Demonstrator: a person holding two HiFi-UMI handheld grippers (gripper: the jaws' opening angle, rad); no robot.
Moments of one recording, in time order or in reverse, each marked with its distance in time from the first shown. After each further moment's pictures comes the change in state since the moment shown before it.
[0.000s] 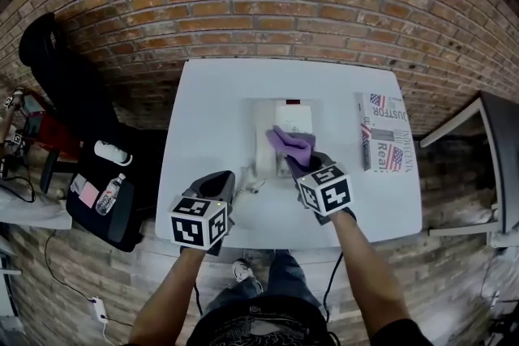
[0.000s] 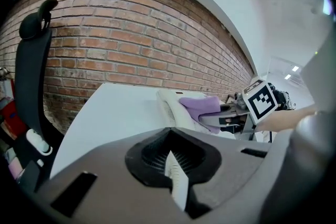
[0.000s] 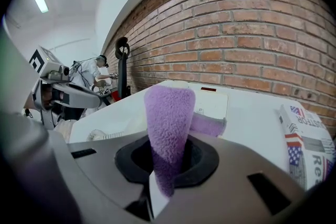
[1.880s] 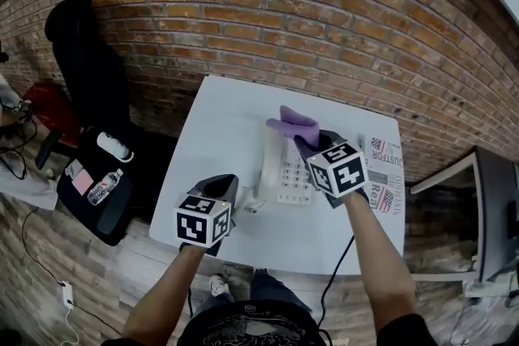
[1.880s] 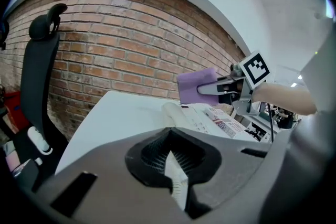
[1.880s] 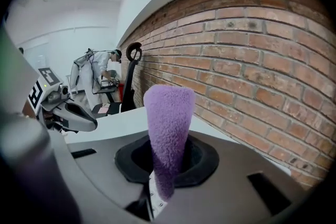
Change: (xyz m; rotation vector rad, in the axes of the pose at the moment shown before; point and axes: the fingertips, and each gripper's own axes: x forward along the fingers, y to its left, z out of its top) left arm -0.003 0.008 0.038 -0.060 -0.087 0.040; right arm -0.011 -0.021 0.141 -0.274 -0.035 0.025
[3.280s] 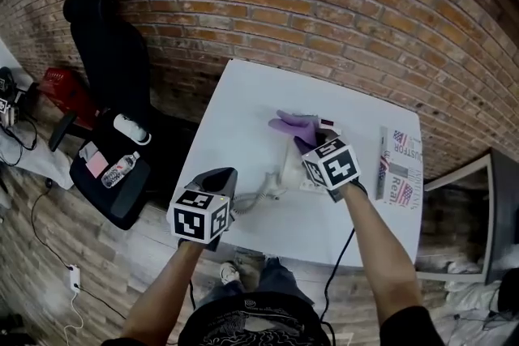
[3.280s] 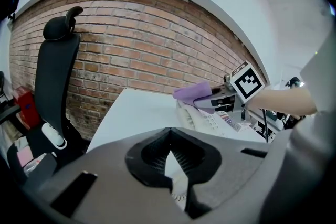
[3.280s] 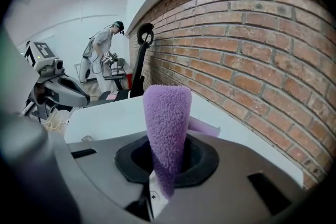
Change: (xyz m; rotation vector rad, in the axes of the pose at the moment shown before) left arm -0.044 0.045 -0.024 -0.023 0.010 0.078; right arm 0.059 0.059 -0.032 -0.074 0.118 0.081
